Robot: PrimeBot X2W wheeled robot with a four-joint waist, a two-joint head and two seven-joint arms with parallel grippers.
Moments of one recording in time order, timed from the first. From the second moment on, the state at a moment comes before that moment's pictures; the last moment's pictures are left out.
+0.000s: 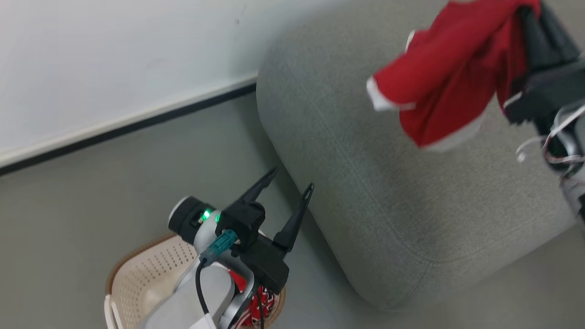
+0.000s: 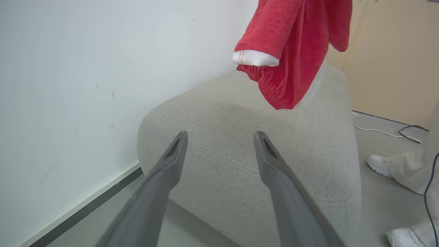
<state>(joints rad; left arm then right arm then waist) -0.52 0.17 -0.75 0.34 -0.46 0.05 -0.19 -0.88 -0.43 0.44 0.47 0.47 0.08 -0.23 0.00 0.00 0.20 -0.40</state>
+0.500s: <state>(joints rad) -0.64 0.23 -0.76 0.17 -0.37 0.05 -0.12 -1.17 -0.48 0.30 0.69 0.54 0.06 -0.20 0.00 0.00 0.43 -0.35</state>
